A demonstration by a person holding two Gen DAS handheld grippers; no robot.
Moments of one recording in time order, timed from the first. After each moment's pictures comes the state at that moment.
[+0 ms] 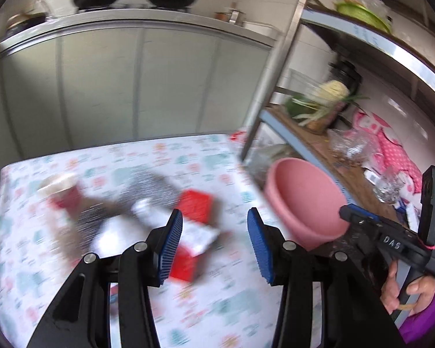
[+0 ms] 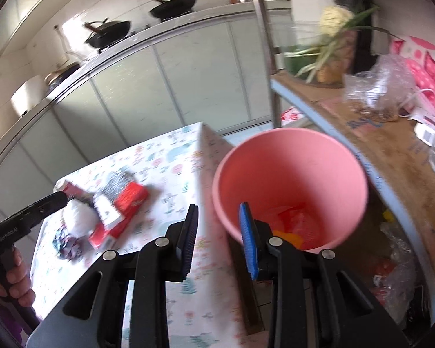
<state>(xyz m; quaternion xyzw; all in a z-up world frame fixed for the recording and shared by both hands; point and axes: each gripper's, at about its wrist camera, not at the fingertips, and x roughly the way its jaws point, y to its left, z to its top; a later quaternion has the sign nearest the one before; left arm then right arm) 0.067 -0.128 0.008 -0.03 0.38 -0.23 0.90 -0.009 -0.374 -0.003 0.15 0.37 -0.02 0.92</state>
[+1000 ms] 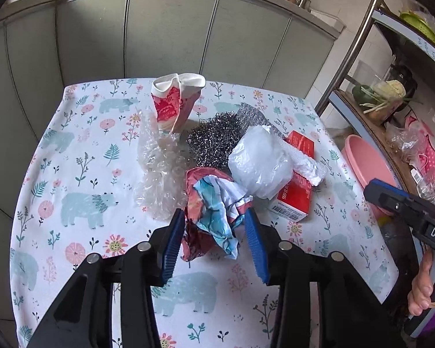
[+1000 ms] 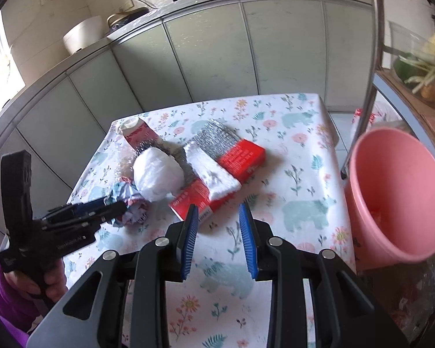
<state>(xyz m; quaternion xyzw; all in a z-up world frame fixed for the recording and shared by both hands) 0.054 -0.038 -0.059 -0.06 0.45 -0.12 0.88 0.024 -0.241 -0.012 0.07 0.43 0.13 0.89</state>
